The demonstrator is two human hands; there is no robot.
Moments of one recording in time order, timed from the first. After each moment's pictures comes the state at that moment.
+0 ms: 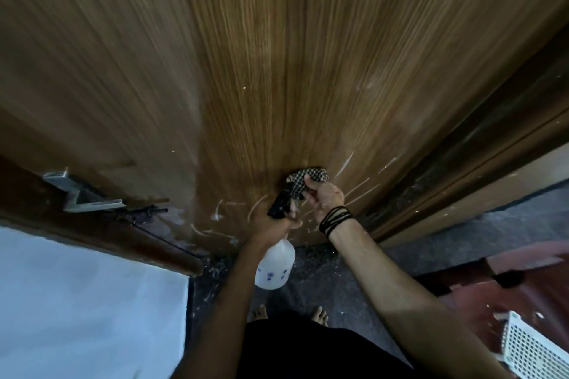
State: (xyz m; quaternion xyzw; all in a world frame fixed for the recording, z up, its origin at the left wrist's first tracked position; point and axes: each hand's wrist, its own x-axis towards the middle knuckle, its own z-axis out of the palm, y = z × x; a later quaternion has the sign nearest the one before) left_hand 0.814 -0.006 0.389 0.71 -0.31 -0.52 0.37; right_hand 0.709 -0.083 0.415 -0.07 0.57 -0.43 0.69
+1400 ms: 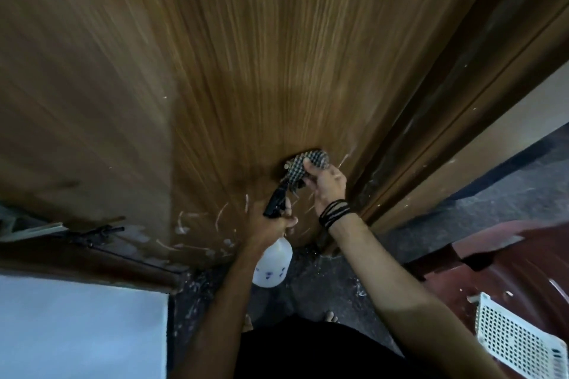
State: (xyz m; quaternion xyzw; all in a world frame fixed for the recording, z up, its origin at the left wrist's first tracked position) left_hand 0.736 -0.029 0.405 0.66 -0.35 -0.53 0.40; right_hand 0.618 -0.113 0.429 -0.14 0.54 -0.50 0.66
